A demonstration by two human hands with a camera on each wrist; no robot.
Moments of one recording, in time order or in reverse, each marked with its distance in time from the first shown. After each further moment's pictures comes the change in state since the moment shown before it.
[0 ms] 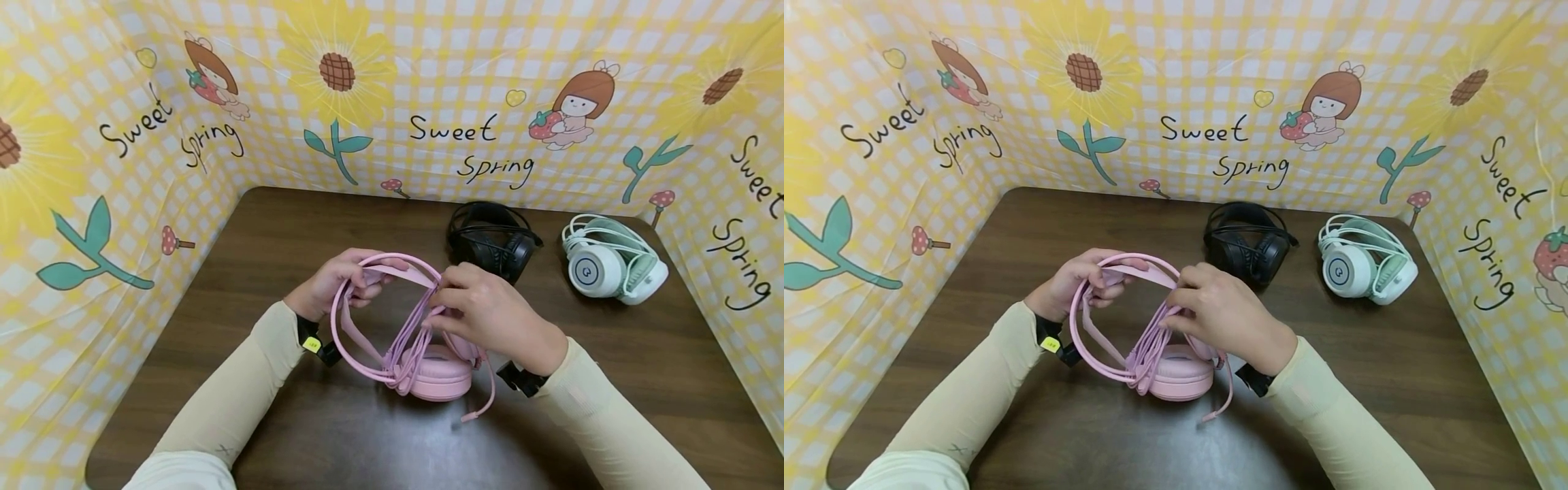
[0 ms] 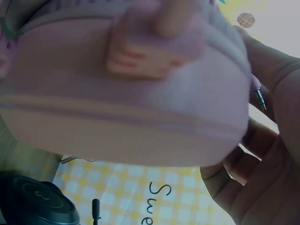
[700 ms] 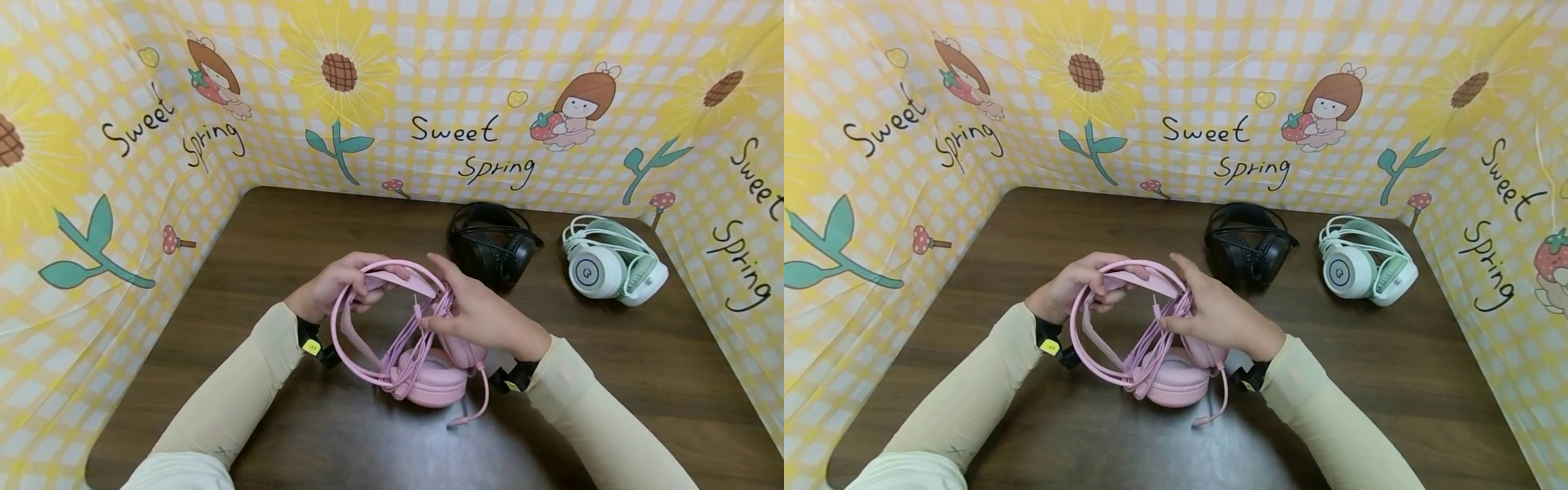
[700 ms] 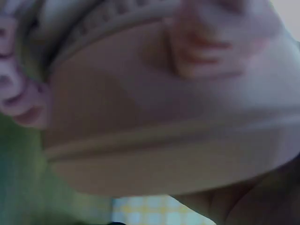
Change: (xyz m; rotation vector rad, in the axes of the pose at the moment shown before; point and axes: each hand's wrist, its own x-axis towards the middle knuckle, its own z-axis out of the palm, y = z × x) left_hand -0.003 -0.001 0.003 0.084 -0.044 0.004; right_hand -0.003 0.011 0.026 0.389 -0.229 0.554
